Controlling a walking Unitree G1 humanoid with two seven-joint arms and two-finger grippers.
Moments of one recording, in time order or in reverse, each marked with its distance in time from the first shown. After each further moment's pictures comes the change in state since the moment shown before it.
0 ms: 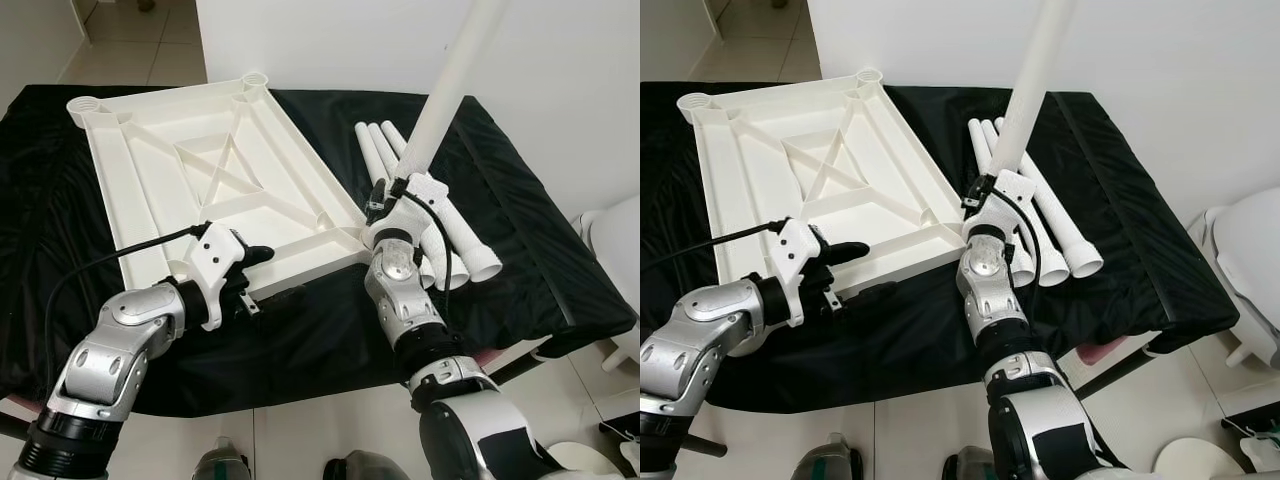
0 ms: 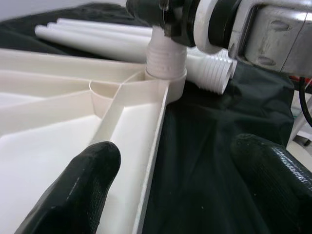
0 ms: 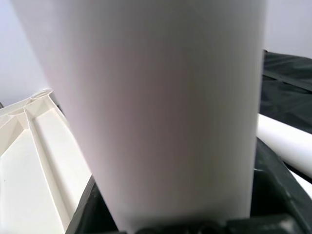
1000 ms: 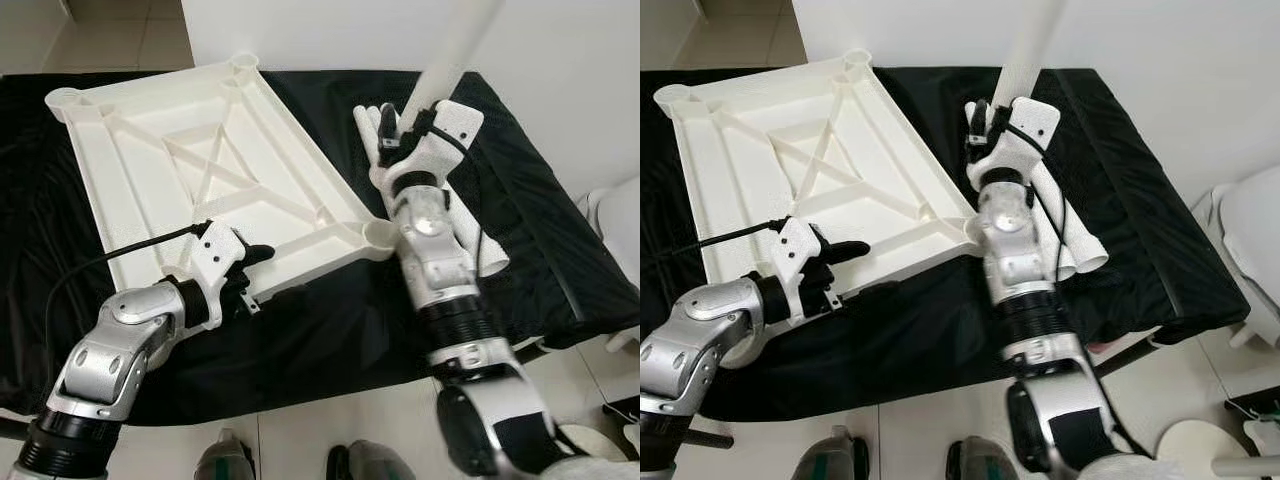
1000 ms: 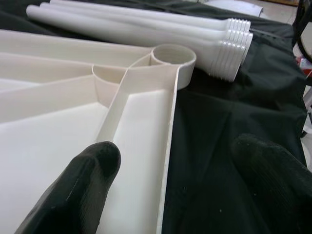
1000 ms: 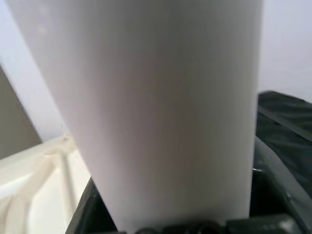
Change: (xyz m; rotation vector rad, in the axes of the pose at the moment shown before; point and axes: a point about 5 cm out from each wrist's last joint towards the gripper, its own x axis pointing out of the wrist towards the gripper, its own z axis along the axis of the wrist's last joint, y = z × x) left arm 0.000 0.003 0.000 0.001 0.016 0.003; right arm 0.026 -0.016 0.071 -0.010 -0.172 0.188
